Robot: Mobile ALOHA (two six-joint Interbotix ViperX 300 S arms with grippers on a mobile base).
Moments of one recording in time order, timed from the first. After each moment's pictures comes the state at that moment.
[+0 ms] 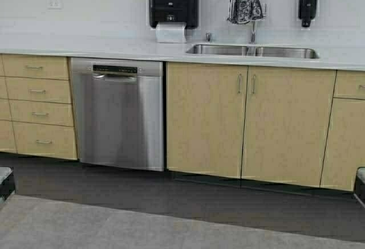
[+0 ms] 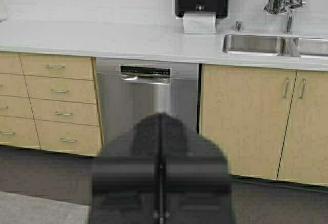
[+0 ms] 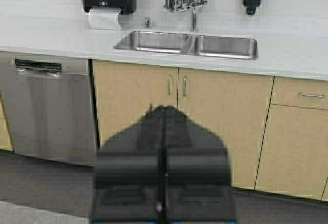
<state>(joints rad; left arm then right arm) 0.00 -0.96 1.17 0.00 -0.30 0.00 0.00 -0.96 1.17 0.00 -0.29 0.00</state>
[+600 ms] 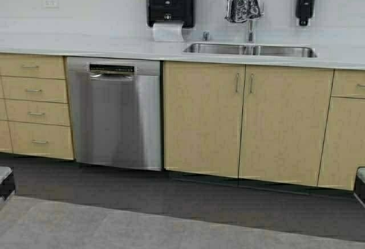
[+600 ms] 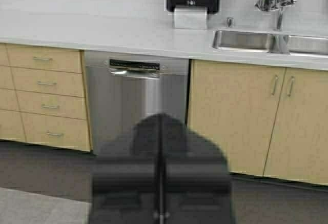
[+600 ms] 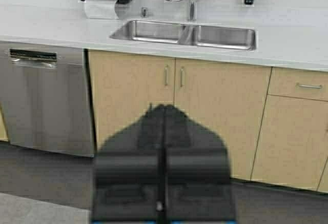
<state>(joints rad) -0.01 -0.98 1.18 0.00 -0.27 -0.04 0.00 -0.96 1.19 -0.01 -0.29 0.00</state>
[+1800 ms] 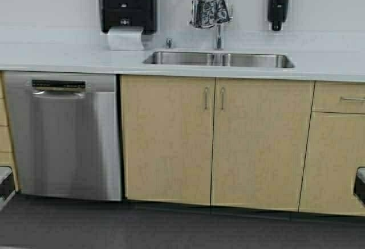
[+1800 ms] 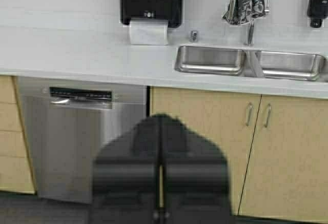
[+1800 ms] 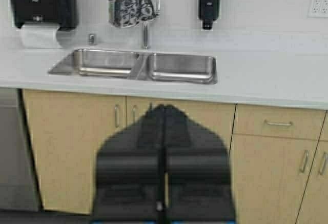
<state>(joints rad) -0.01 -0.95 1.18 0.00 -0.30 -0.05 -0.02 -1.00 1.19 -0.02 -0.29 0.00</state>
